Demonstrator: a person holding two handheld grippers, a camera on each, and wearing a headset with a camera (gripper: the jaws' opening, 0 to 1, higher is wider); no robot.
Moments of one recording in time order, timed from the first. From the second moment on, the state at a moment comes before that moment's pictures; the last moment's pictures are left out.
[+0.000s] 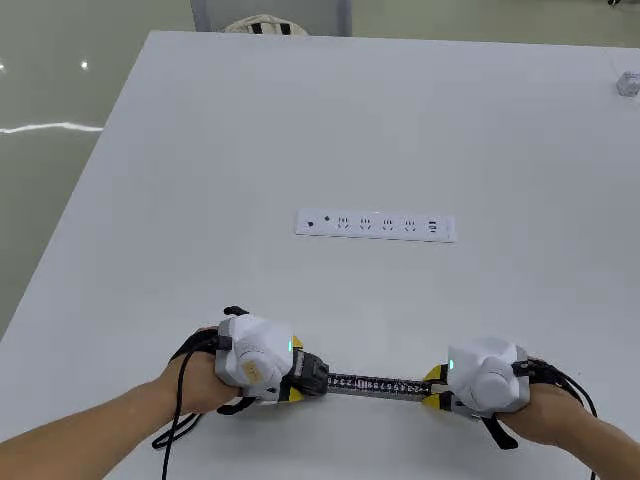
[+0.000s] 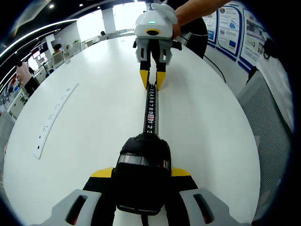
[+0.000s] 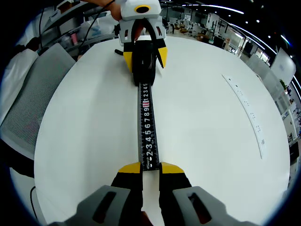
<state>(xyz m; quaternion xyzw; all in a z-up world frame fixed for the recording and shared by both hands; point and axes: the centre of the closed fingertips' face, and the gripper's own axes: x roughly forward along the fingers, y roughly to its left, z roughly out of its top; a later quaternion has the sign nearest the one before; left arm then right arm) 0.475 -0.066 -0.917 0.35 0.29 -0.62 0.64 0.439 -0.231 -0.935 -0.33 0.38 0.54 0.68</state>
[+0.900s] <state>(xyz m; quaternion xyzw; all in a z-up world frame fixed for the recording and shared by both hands) 0.474 -0.065 -0.917 0.35 0.30 -0.62 0.63 0.432 -0.254 -0.935 -0.32 0.39 0.53 0.69</state>
